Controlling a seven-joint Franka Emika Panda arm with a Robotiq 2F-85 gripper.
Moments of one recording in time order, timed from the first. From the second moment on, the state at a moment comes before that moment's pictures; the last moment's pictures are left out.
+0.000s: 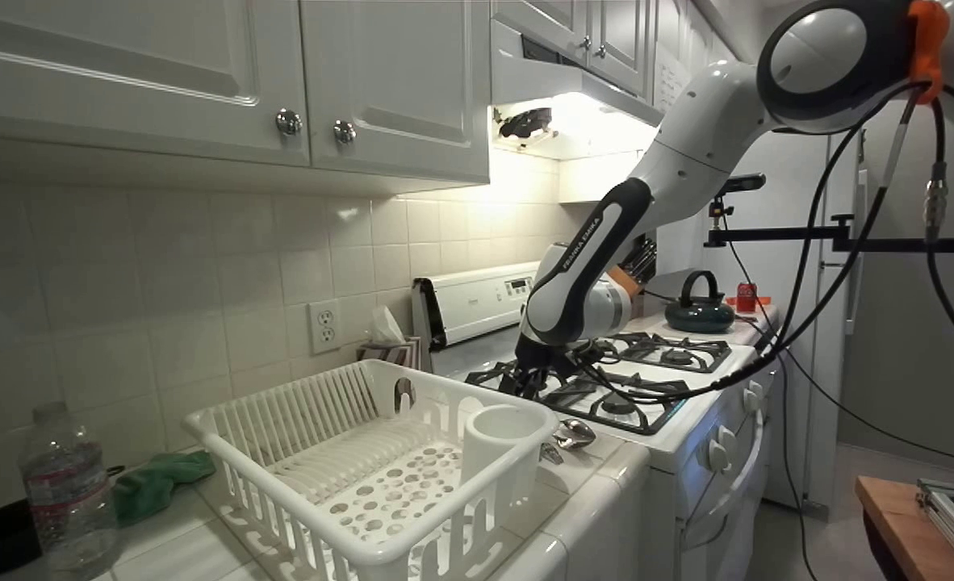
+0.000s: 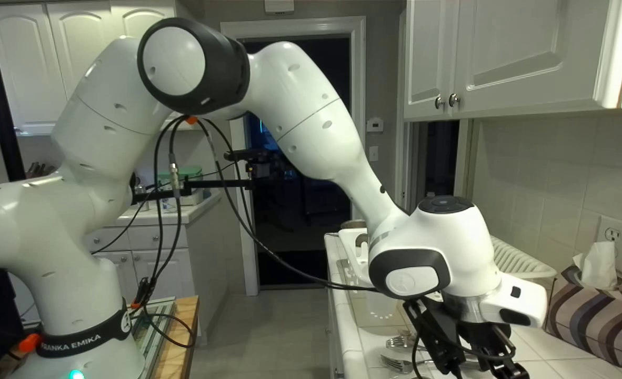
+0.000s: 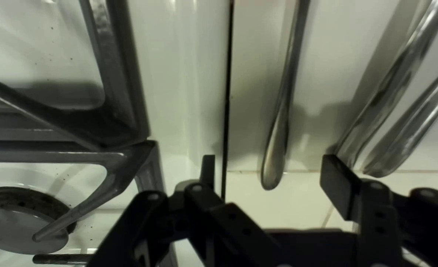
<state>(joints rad) -0.28 0.71 -0.03 -1.87 0.18 2.94 -0.24</state>
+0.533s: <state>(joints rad) -0.28 0.71 -0.04 -1.86 0.17 2.94 -0.23</state>
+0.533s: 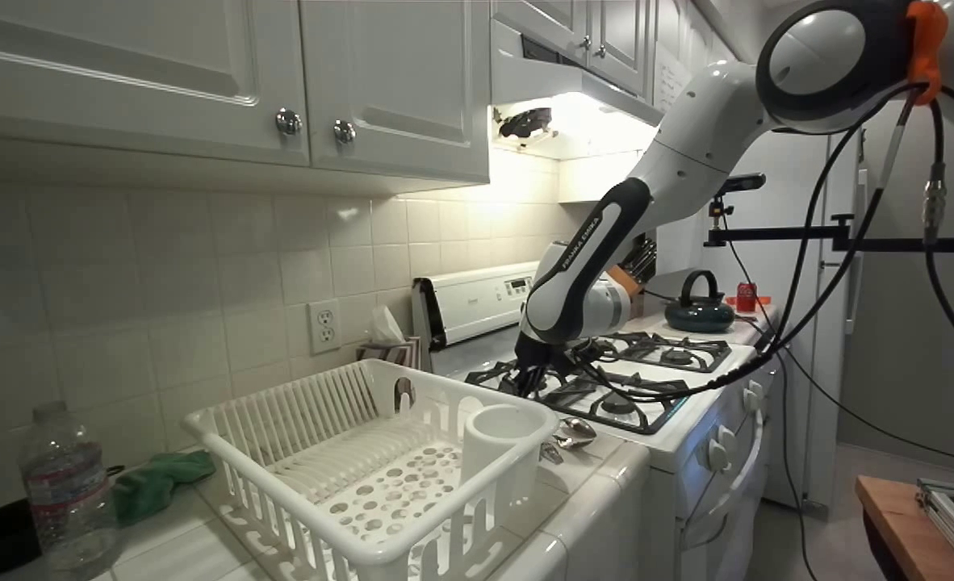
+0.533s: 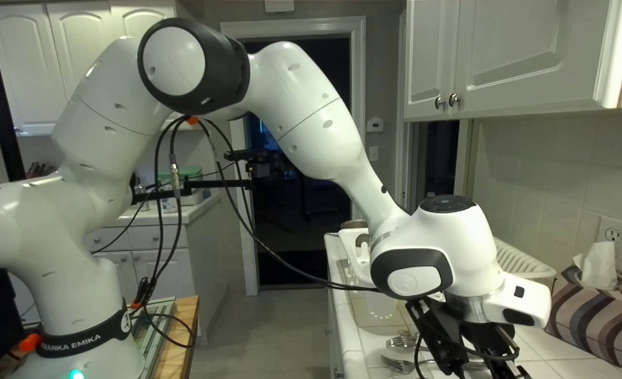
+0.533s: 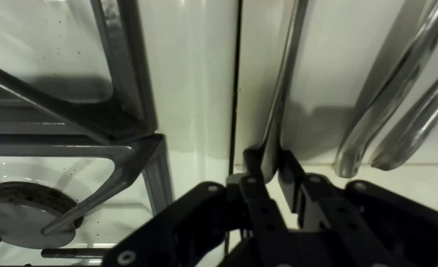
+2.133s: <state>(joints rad) -0.30 0.38 0.06 -1.96 0.21 2.87 -0.22</state>
